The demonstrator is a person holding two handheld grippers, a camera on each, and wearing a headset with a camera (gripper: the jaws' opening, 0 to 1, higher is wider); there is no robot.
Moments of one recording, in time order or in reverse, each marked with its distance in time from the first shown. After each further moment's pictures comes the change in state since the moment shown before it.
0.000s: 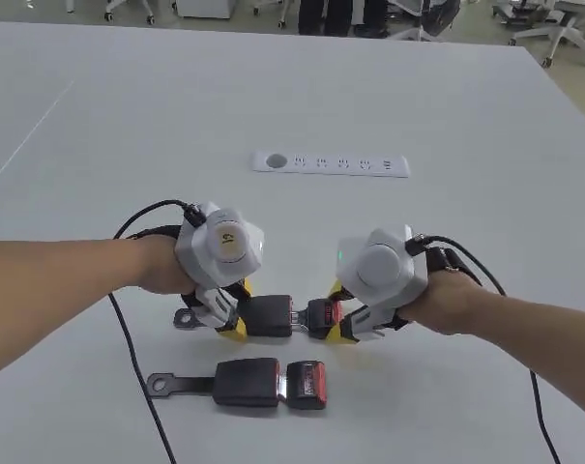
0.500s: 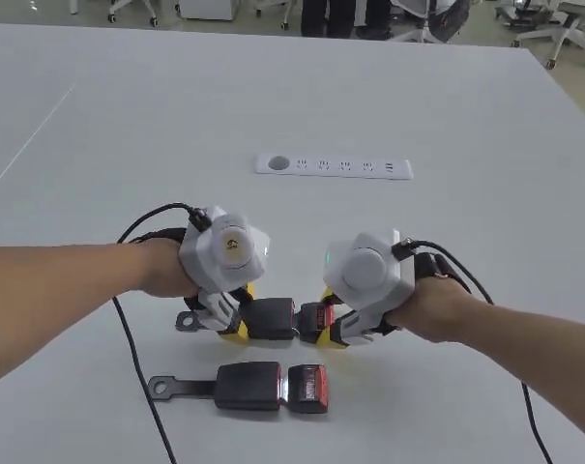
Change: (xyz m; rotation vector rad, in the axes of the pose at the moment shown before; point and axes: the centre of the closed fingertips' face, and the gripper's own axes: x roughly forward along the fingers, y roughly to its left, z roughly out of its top) left arm -0.003 -0.006 0.006 0.042 0.015 0.003; right arm 0.006 0.006 0.012 0.009 0.005 0.001
